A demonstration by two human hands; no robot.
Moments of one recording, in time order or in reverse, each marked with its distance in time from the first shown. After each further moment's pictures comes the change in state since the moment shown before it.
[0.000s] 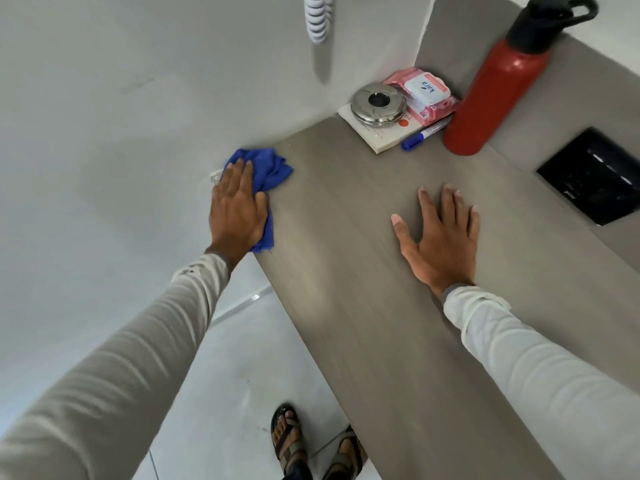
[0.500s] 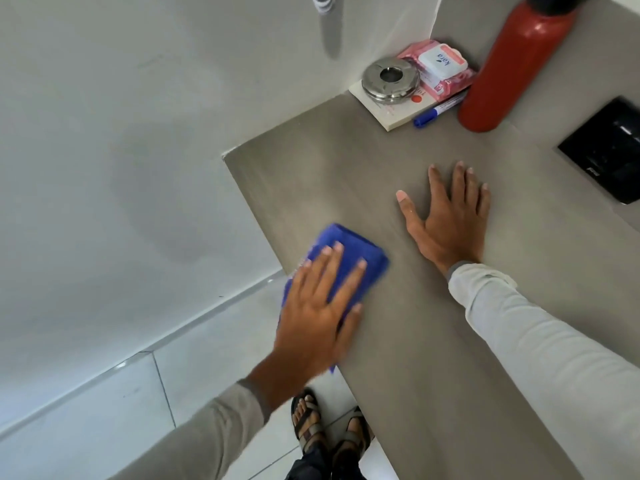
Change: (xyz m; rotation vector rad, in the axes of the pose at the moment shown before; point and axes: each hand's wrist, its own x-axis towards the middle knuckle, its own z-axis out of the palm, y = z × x) left_hand -0.196 0.085 0.017 0.043 -0.117 0.396; right_hand 0.001 0.000 0.005 0.022 0.049 -0.002
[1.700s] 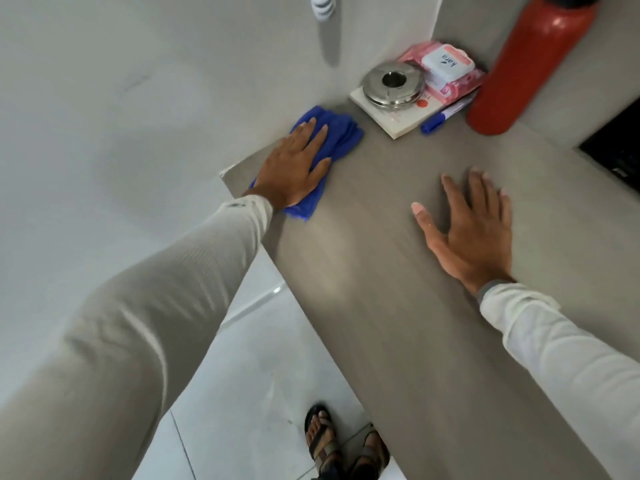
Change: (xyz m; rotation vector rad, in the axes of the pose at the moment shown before) left_hand 0.226 -0.152 -0.021 0.086 -0.145 0.006; right_hand 0.004 0.006 0.005 0.021 -0.018 -0.020
